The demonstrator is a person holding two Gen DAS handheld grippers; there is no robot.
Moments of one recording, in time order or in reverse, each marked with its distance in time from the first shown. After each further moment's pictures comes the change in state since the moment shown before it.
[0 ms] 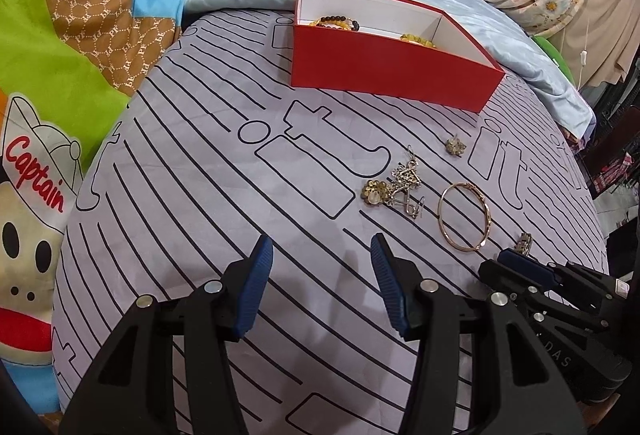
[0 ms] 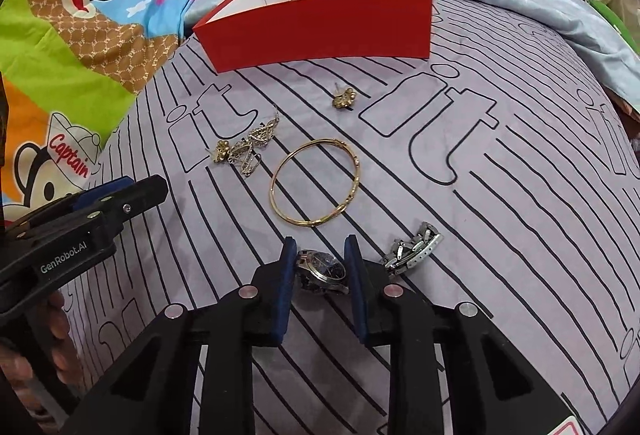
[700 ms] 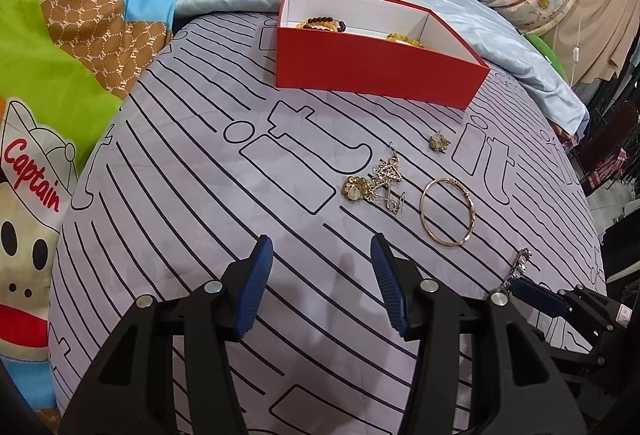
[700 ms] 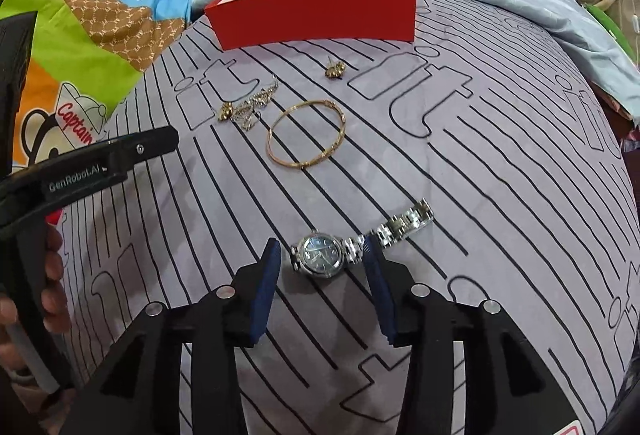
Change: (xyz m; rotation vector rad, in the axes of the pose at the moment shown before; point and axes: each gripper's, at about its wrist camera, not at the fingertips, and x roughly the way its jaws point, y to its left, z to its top) left arm -0.006 -0.010 -0.003 0.013 -0.003 -0.018; right arm -0.022 -0.003 -0.034 -0.039 0.023 -0.032
